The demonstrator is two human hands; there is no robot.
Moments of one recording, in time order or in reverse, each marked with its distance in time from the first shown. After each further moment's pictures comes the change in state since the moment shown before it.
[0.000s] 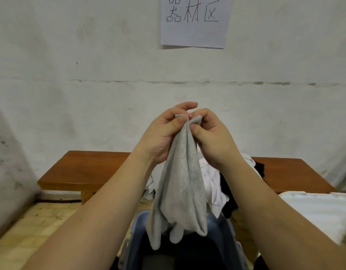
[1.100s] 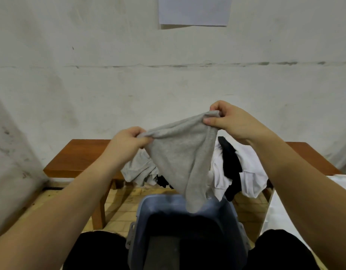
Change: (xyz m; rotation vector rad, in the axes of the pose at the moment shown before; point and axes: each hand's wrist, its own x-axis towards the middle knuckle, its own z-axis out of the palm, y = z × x) left_hand -0.068 0.012 -0.076 1.132 0.403 -0.436; right_hand 0.012 0.011 -0.082 -0.608 -0.040 0.326
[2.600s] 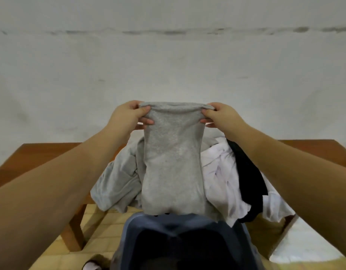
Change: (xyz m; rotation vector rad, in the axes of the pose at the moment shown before) left_hand 0.258 -0.080 0.085 -0.487 -0.065 -0.164; right_hand 0.199 0.175 0.022 0.084 0.163 0.322
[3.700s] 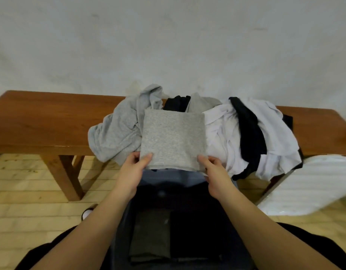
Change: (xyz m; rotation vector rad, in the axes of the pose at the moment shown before) left_hand -0.157 -0.203 0.021 -0.182 0.145 -0.375; right_hand -0.171 0.176 0.096 0.410 0.197 0.591
